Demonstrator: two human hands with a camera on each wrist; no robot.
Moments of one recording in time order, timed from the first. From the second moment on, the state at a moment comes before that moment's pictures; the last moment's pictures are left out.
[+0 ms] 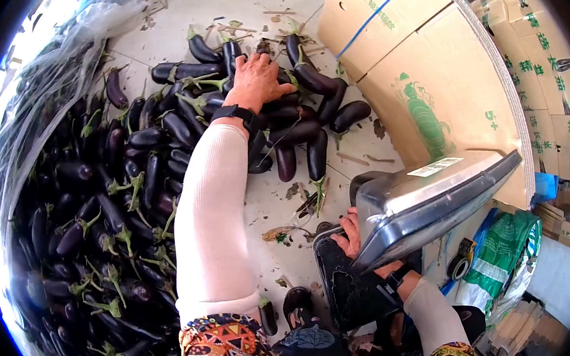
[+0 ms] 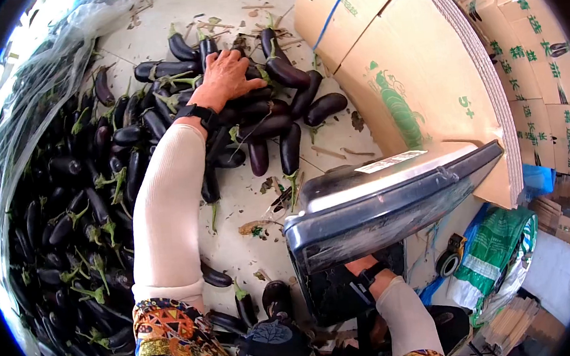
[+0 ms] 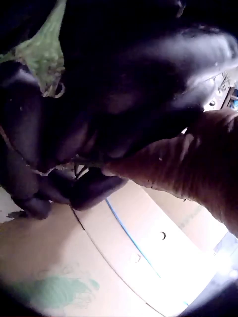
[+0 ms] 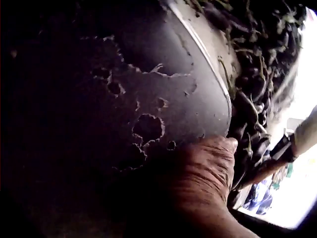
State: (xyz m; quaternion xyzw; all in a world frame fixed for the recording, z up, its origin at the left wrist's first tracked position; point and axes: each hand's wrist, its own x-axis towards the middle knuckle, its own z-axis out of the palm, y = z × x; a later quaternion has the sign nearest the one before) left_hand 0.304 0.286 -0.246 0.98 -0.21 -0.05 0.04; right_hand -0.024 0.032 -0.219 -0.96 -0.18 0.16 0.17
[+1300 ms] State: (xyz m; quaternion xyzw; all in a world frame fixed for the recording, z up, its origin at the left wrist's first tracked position) left_hand 0.178 0.217 -0.273 0.95 -0.17 -0.12 0.24; right_hand -0.015 0.035 -0.203 -0.95 -0.14 0.18 0.20
